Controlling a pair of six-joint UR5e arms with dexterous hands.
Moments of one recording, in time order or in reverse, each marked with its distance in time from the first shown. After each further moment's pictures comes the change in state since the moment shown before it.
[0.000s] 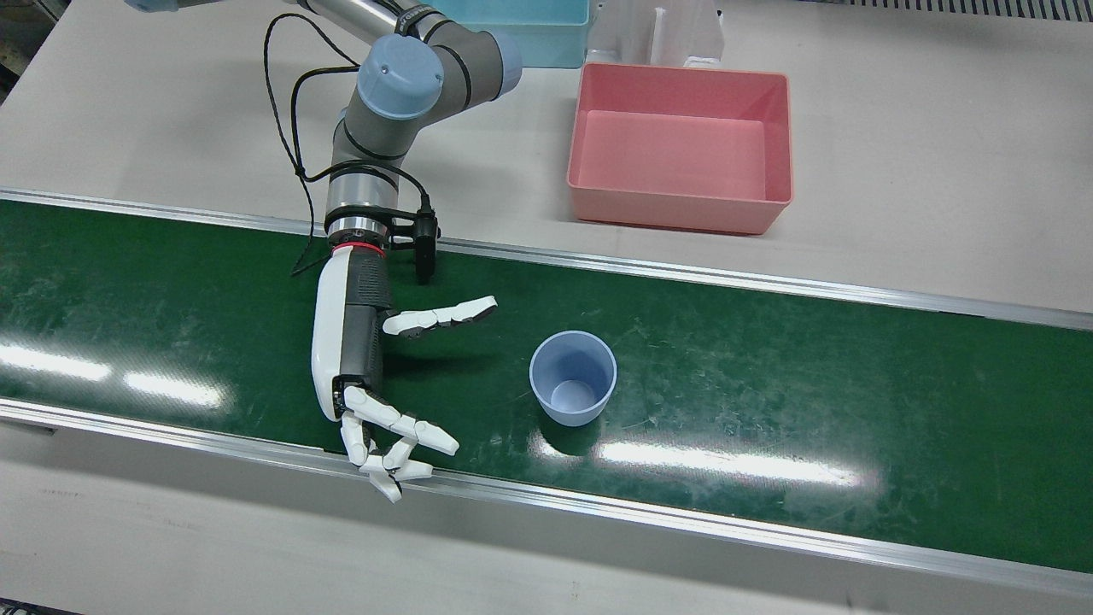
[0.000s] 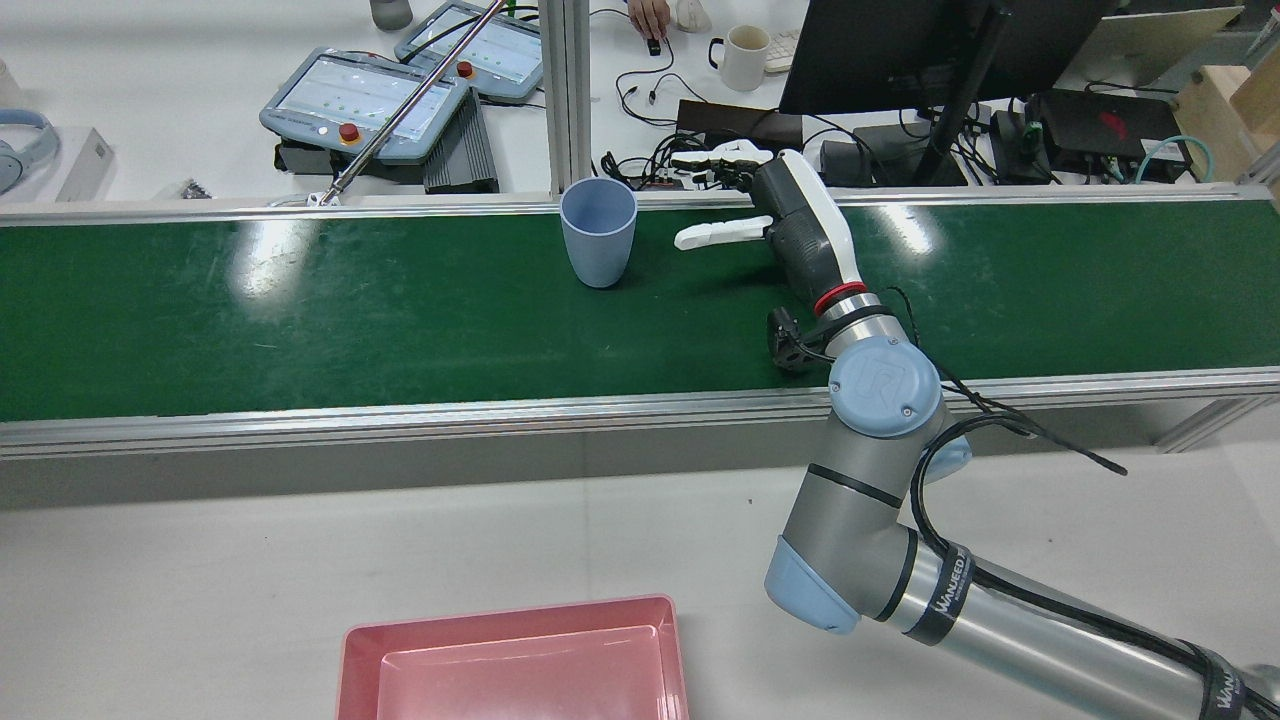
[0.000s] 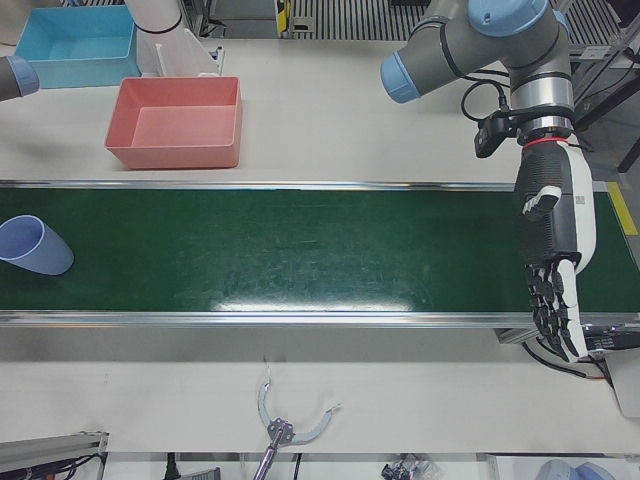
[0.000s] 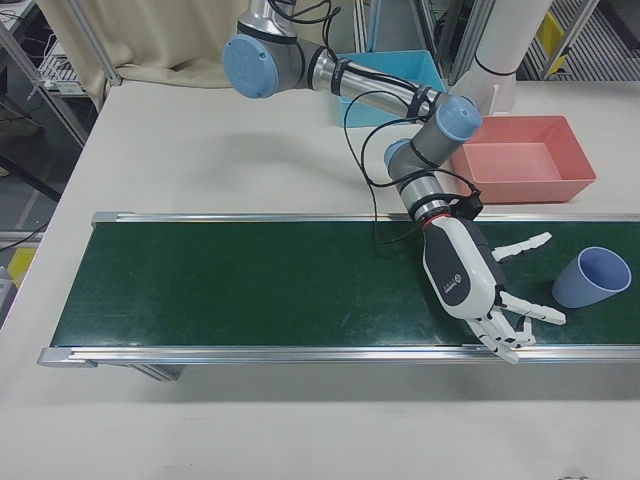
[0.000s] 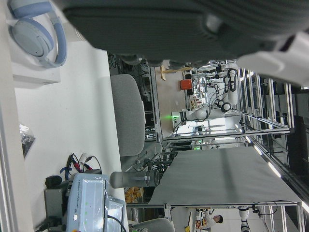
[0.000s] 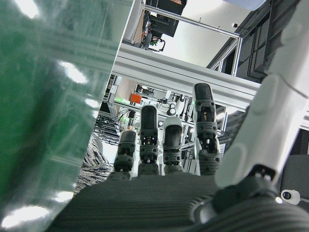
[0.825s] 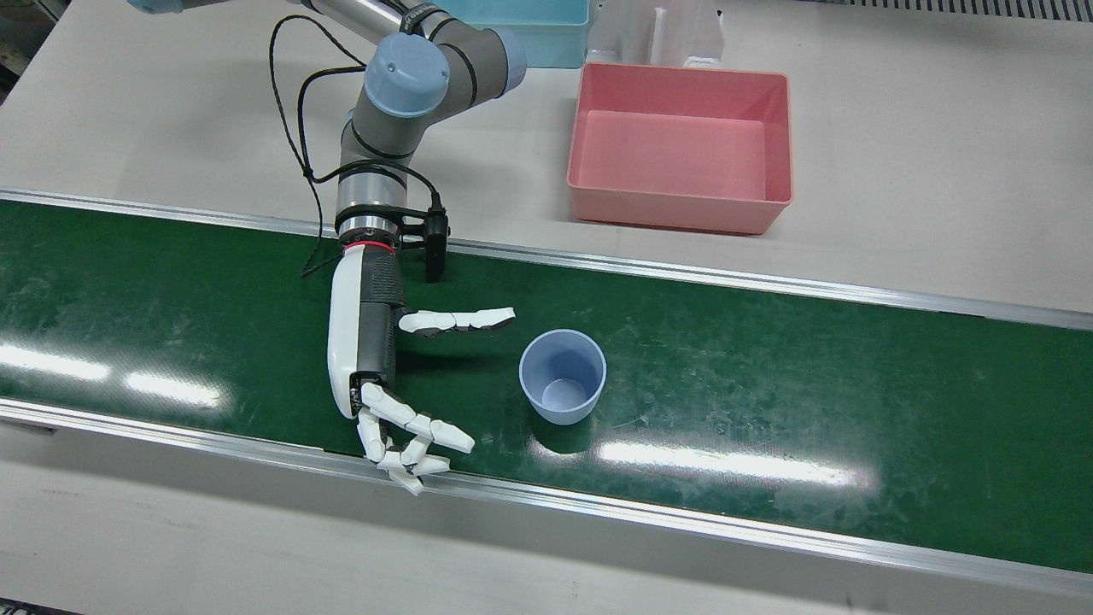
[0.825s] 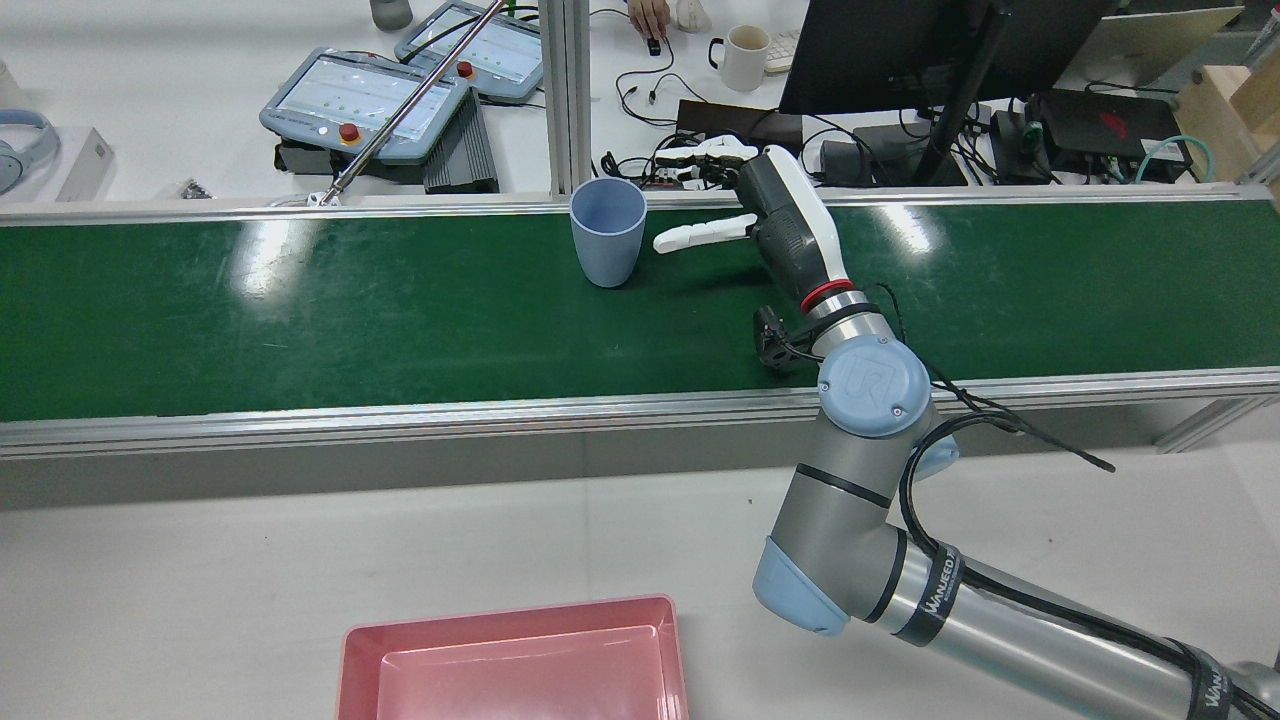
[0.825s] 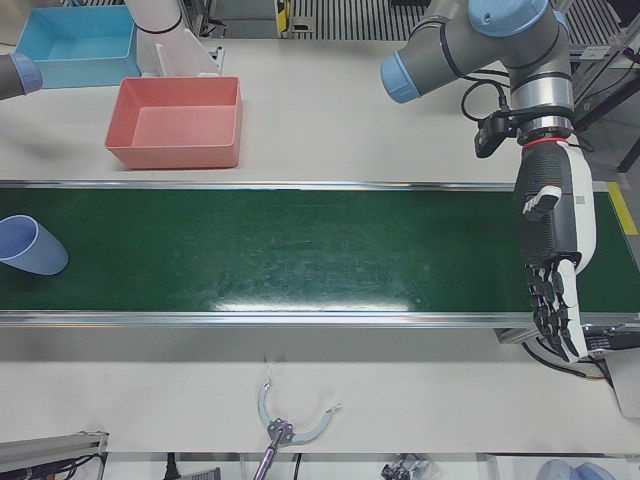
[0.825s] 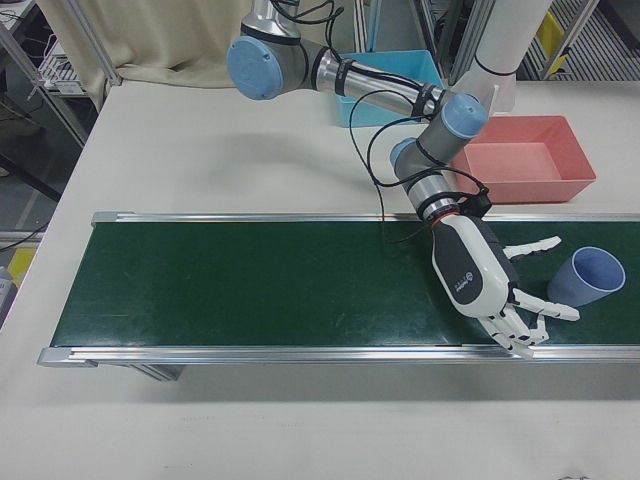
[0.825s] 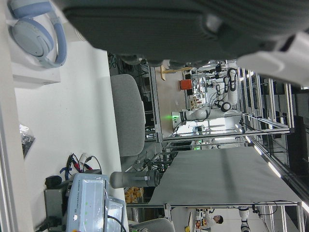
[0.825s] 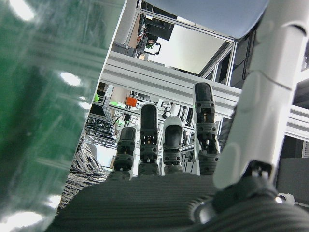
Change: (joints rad) left arm 0.000 0.000 0.000 0.000 0.000 0.000; right arm -0.006 0.020 -0.001 0.010 0.000 -0.022
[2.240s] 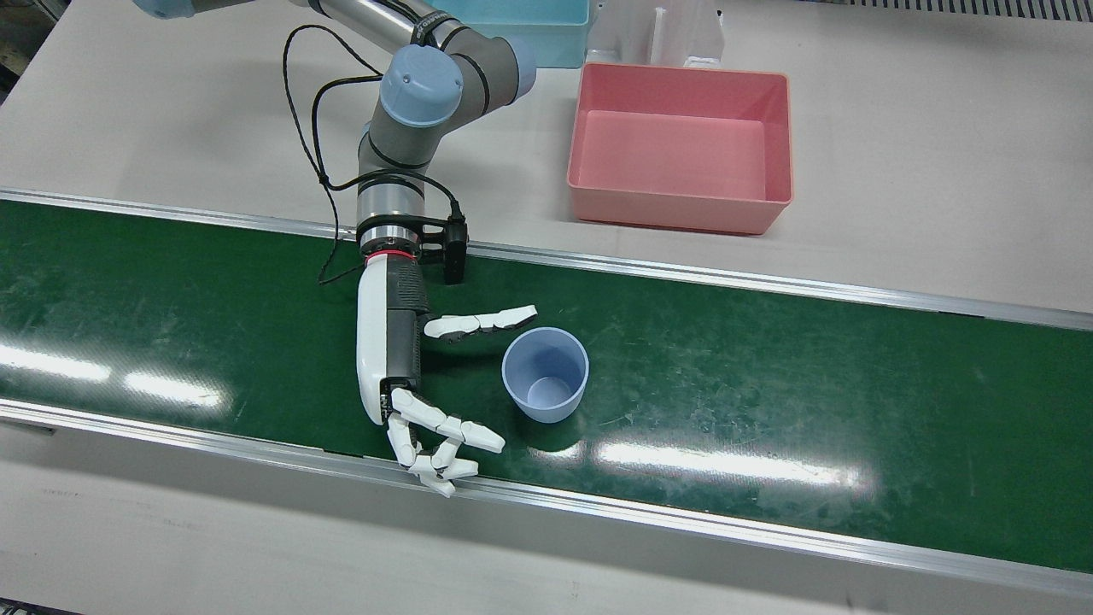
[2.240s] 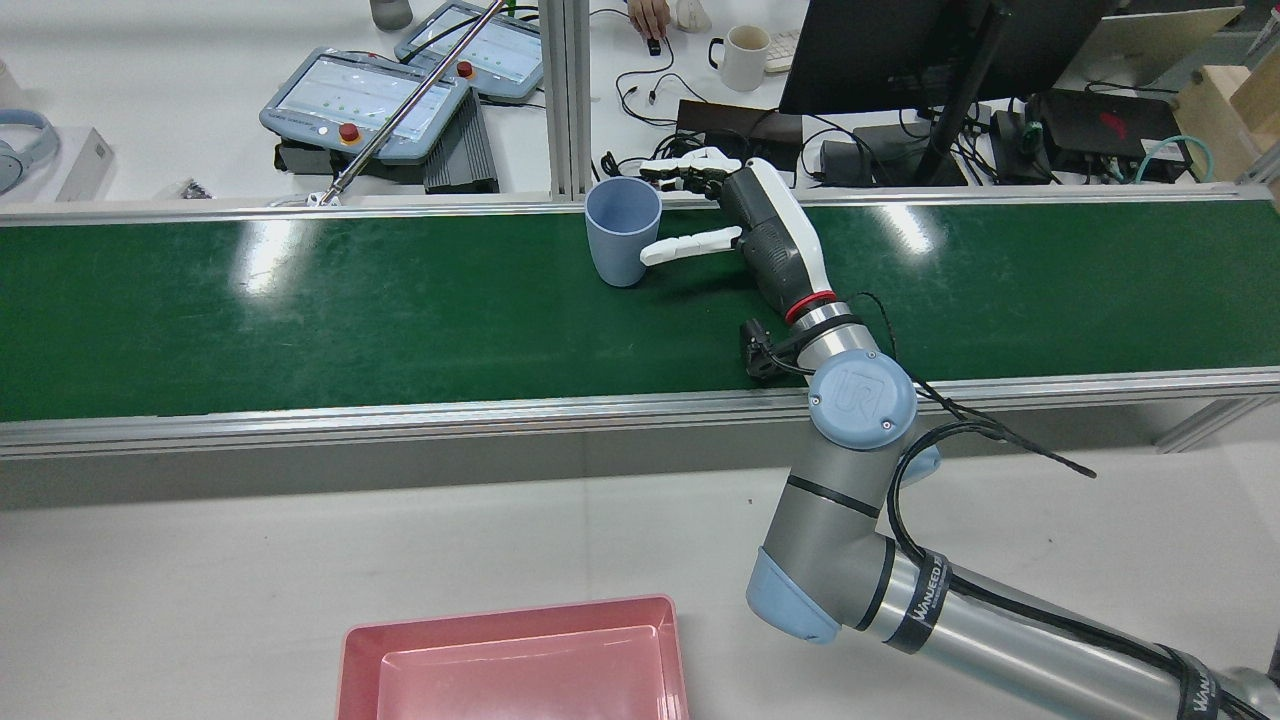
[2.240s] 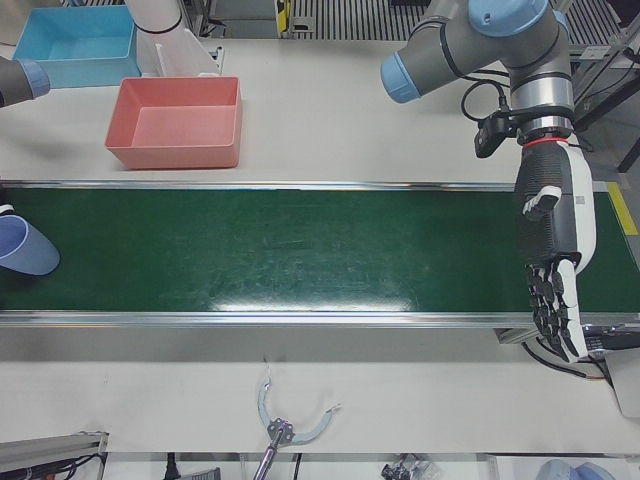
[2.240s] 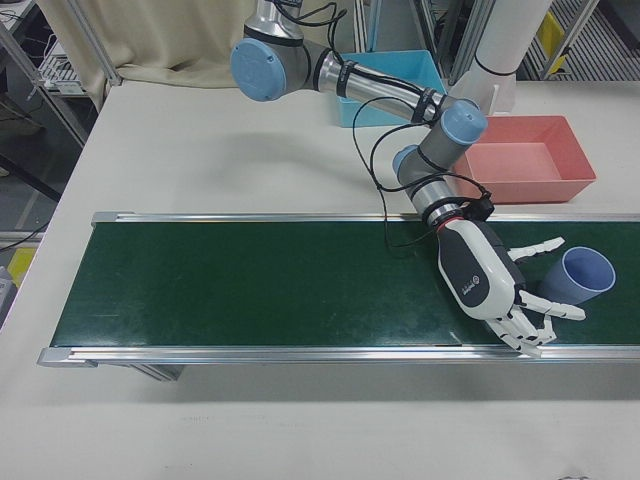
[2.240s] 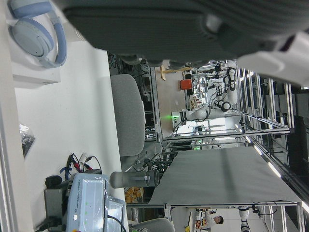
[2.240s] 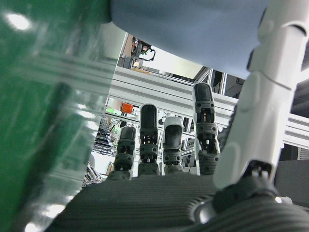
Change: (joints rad) left arm 0.000 0.000 0.000 0.000 0.000 -0.001; right arm -0.018 0.004 -0.036 0.074 0.000 -0.012
